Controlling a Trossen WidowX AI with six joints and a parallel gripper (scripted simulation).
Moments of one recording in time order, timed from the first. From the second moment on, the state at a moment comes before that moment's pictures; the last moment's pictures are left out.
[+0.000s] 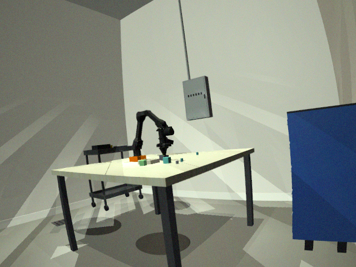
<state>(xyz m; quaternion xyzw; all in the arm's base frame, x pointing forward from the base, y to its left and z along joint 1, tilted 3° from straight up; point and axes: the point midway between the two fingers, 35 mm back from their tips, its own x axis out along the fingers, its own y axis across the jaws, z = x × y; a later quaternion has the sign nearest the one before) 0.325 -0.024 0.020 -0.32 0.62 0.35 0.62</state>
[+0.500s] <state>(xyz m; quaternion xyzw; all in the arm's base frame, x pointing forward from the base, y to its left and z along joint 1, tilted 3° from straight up) 0.324 -0.024 0.019 -0.32 0.62 0.35 0.62</state>
